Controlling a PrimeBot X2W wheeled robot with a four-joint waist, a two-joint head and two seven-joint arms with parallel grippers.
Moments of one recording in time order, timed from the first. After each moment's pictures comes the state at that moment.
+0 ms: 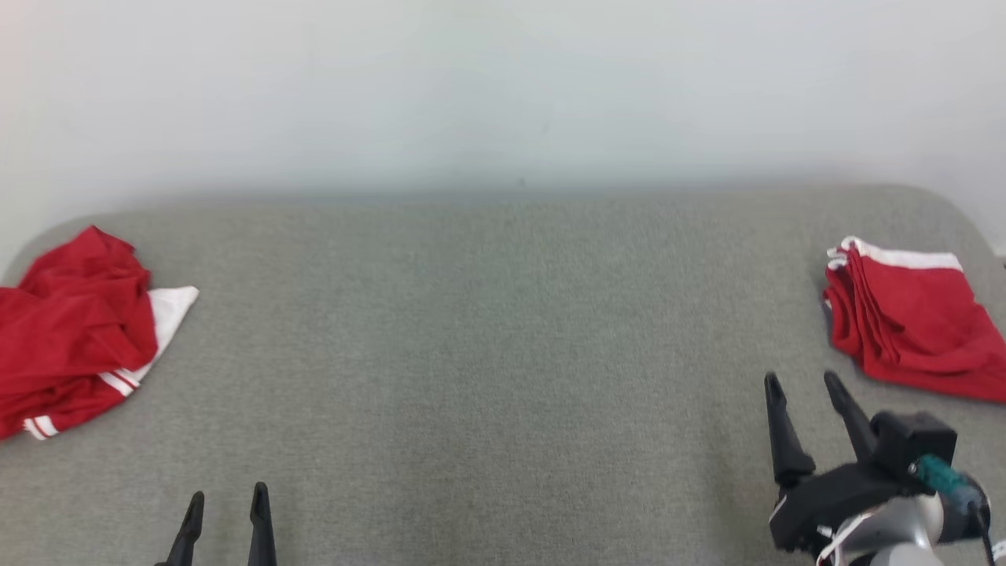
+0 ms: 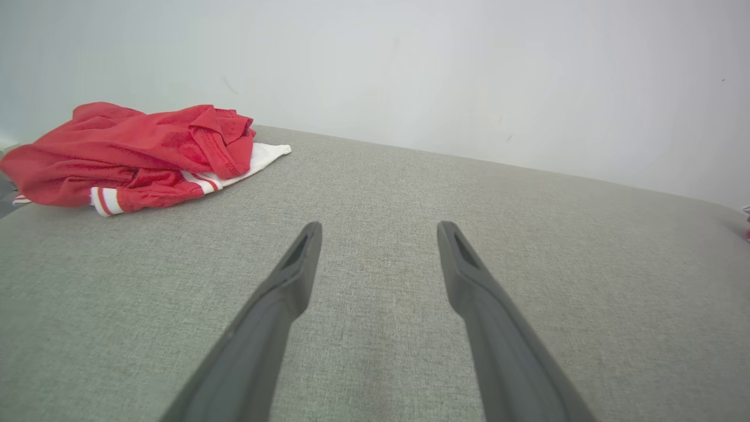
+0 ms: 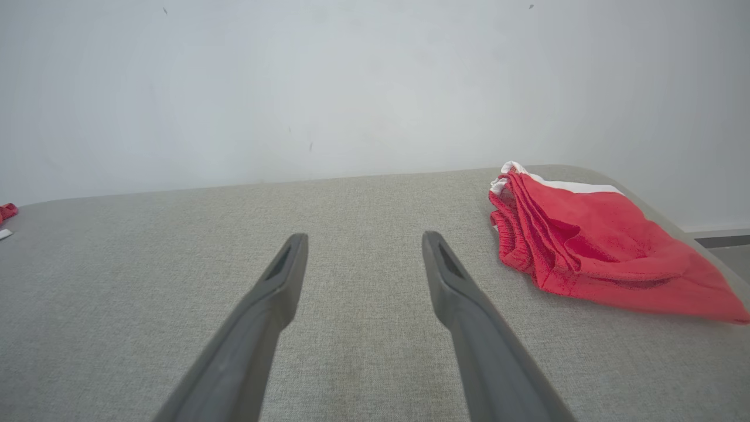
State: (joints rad) left arm 0.06 0.16 -0.05 0.18 -0.35 -0.04 -0.26; right arm -0.14 -0.10 -0.08 0.21 0.13 0.13 -0.01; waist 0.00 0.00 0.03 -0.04
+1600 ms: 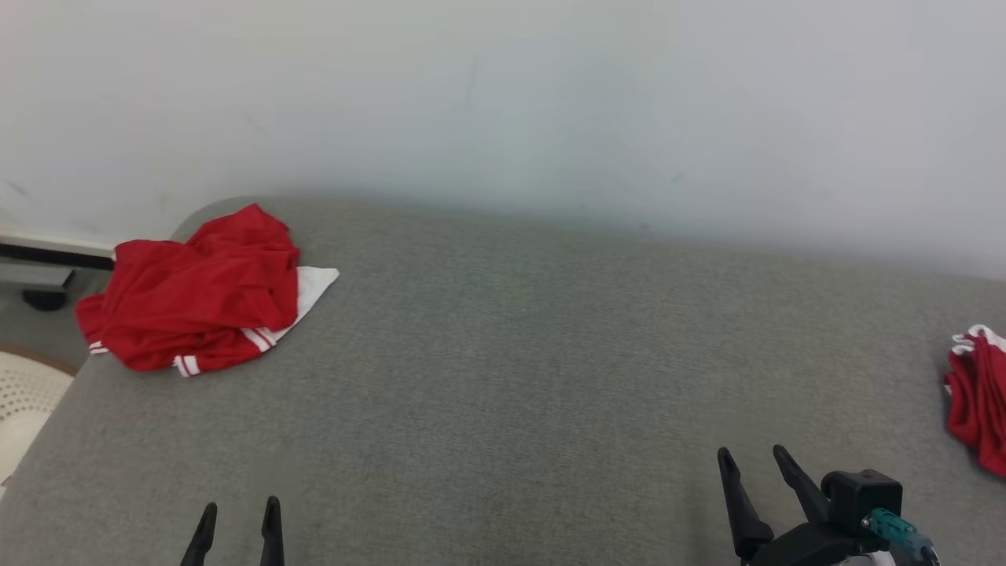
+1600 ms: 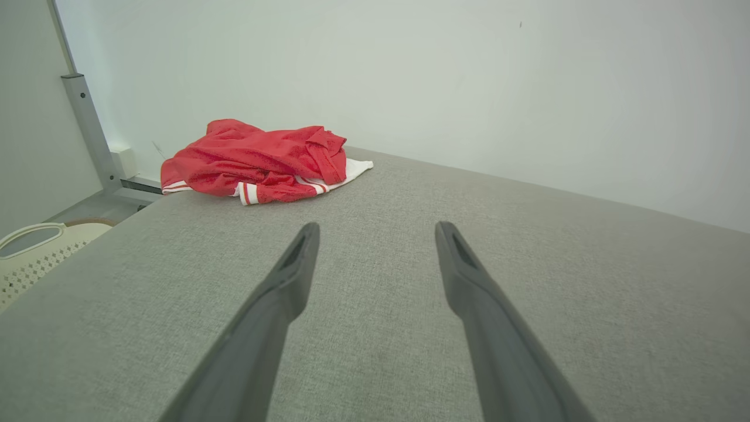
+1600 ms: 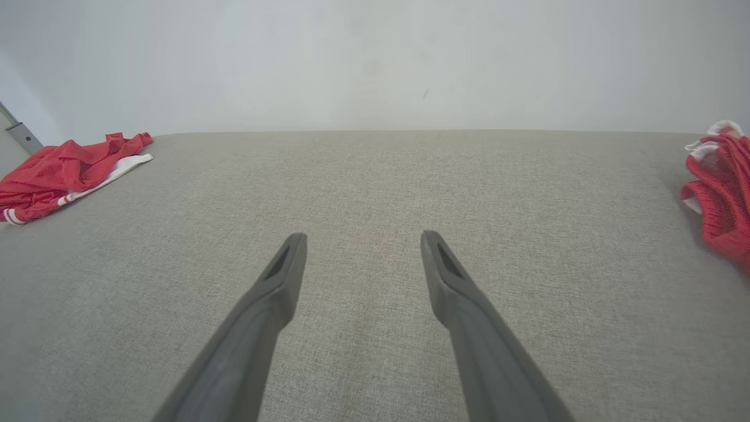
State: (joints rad) left arm 0.07 0.13 -0.02 0.22 -0.29 -0.11 -0.26; right arm 0.01 -0.05 -0.02 0.18 0.16 0.13 0.06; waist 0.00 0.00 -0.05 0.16
